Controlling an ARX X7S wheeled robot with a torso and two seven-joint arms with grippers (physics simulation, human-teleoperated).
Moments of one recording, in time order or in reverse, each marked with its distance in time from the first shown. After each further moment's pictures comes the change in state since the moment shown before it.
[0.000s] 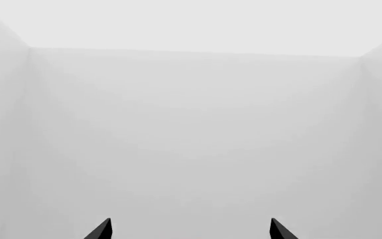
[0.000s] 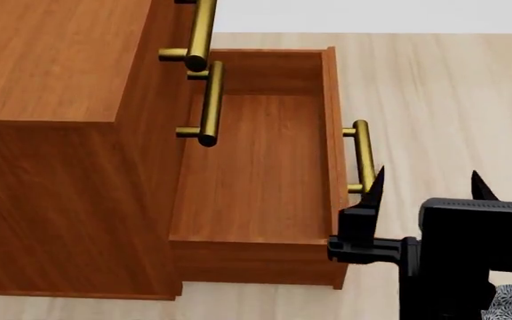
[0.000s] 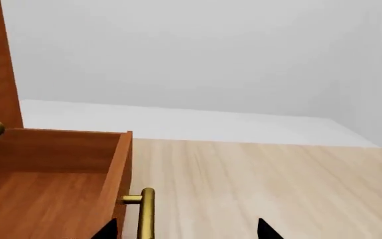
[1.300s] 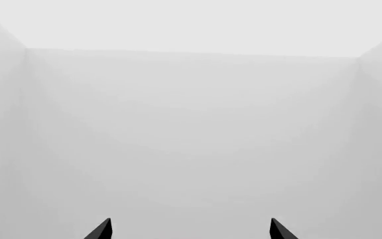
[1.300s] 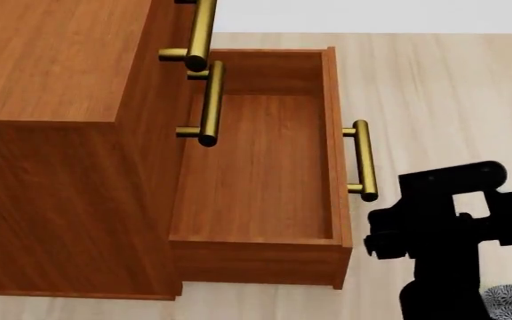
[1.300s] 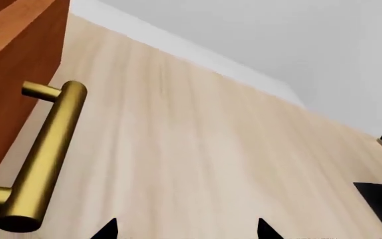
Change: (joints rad) left arm -0.015 -0.017 0.023 -0.015 -0.026 0.018 -0.025; right arm 0.321 0.049 -0.227 0.725 -0.191 -0.077 -0.044
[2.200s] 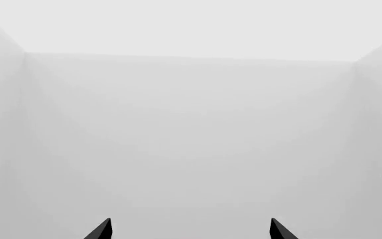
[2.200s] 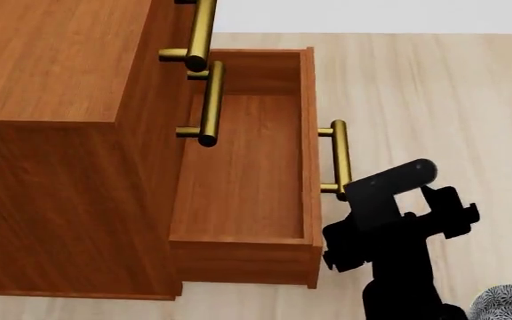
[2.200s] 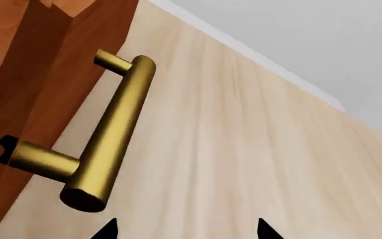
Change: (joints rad) left arm -0.028 -0.010 0.005 0.003 -0.031 -0.007 -0.025; right arm 0.082 -0.068 -0.133 0.210 -0.040 -0.094 -0.116
